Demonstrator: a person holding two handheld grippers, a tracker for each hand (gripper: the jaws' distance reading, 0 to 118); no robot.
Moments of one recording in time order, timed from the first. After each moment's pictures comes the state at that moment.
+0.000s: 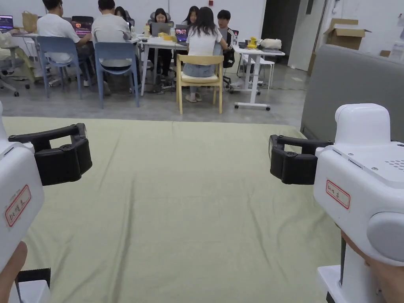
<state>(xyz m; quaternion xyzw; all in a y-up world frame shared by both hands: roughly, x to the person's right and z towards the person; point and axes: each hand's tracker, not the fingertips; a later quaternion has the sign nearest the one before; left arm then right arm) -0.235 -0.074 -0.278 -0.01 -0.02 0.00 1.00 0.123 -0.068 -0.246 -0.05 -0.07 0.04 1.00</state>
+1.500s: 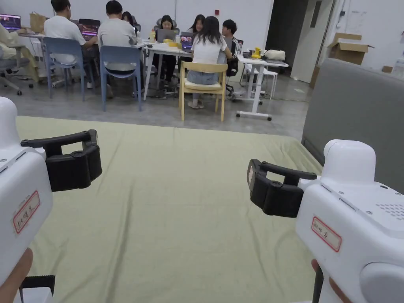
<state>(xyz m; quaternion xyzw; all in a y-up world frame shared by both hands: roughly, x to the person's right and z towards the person) -0.228 -0.075 -0.280 -0.01 -0.03 0.01 1.00 0.102 -0.091 -0.243 -0.04 -0.03 -0.01 1.00</state>
